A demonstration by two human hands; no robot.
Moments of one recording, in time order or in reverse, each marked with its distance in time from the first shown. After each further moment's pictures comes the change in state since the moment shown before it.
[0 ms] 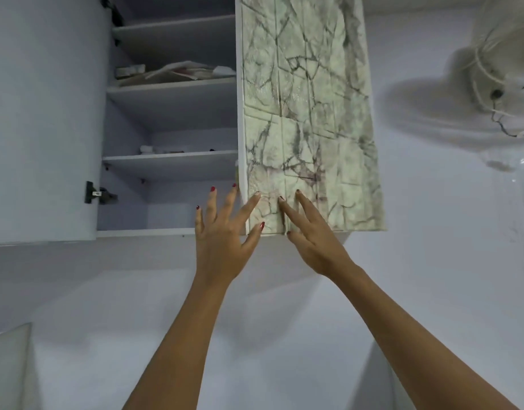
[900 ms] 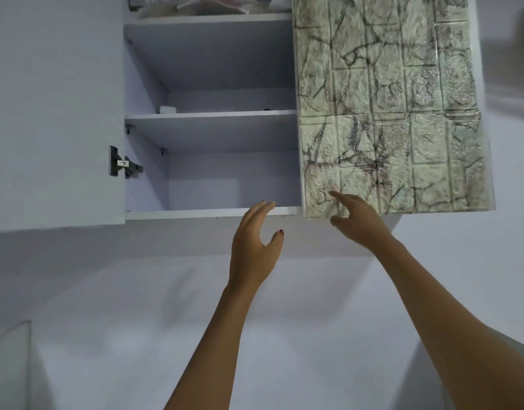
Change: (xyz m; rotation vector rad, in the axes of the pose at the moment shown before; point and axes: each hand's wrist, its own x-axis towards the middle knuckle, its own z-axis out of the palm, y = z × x) left_hand -0.011 -0.185 0.066 -0.763 -0.120 -0.238; right_hand 0.110 -0.002 0.146 -0.211 0.055 0.382
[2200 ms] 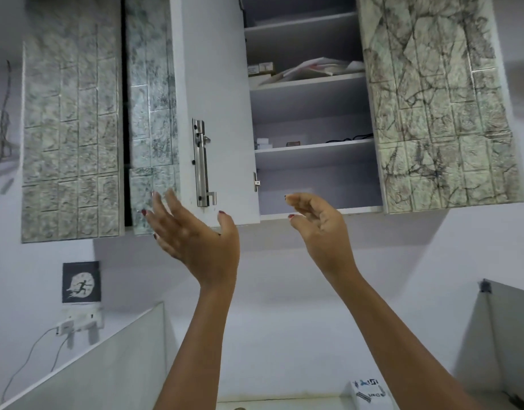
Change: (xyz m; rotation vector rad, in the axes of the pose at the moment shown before) left_hand -0.092 0.063 -0.376 0.231 0.709 -0.161; right_hand -0.234 -0.393 0.031 0.902 0.170 -0.152
